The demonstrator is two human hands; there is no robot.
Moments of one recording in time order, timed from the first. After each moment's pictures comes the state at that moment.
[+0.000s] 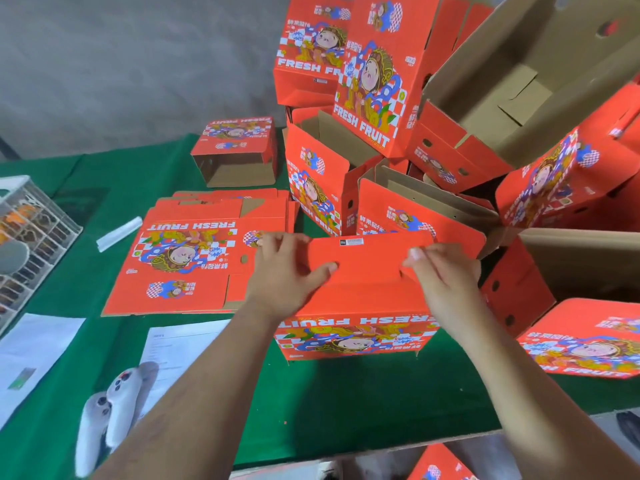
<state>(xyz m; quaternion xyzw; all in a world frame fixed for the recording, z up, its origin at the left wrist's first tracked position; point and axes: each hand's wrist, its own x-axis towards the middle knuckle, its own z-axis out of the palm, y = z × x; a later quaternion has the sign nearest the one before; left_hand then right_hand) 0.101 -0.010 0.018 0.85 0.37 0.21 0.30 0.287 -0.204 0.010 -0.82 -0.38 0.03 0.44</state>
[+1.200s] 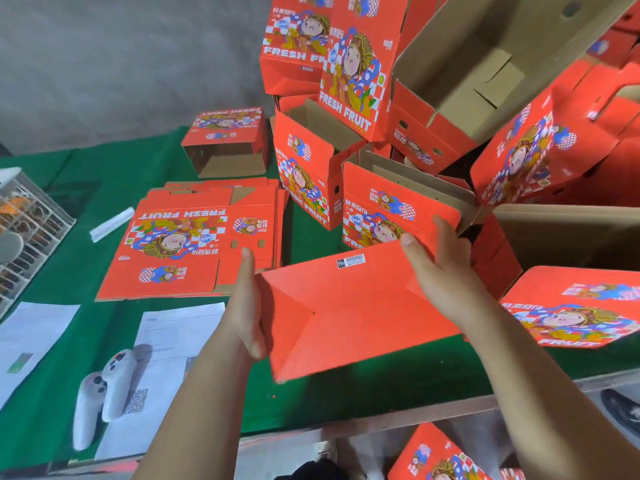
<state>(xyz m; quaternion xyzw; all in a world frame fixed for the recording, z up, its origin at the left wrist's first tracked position) 0.058 -0.089 0.045 0.38 0.46 0.16 0.79 0.283 -0.248 0.024 -0.86 -0.25 0.19 0.41</state>
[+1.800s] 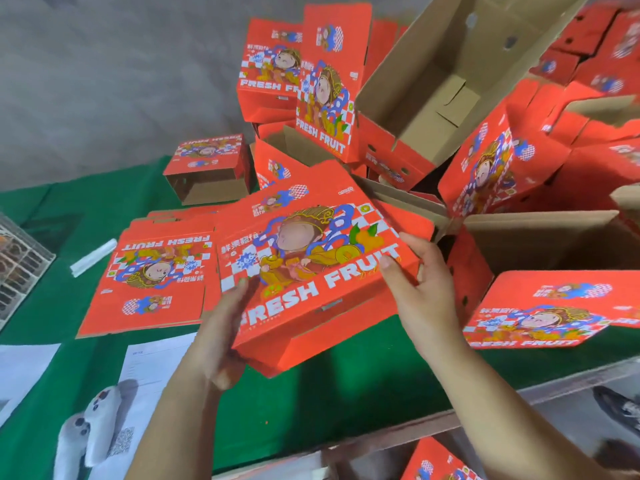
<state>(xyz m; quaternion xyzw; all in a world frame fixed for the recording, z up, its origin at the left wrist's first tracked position) 0.045 -0.068 0.025 0.48 0.41 0.23 0.74 0.251 -0.247 0.018 -0.69 -0.27 0.05 0.67</state>
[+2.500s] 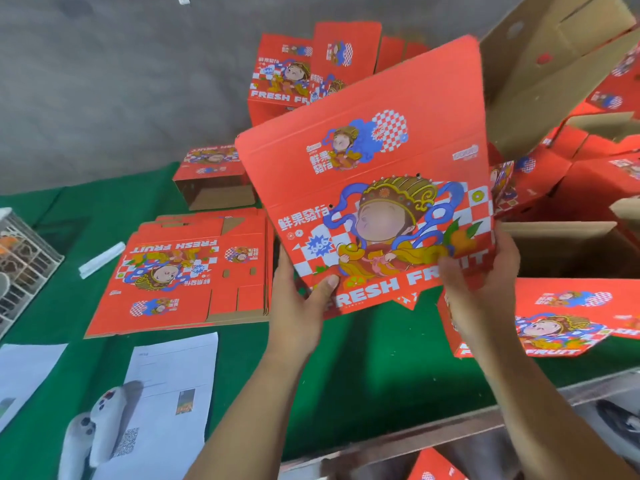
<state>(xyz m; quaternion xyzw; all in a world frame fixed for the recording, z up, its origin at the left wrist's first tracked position) 0.110 -0.121 0.032 0.66 0.24 0.40 0.58 0.290 -0.290 0.027 -0.65 -0.25 0.00 0.72</state>
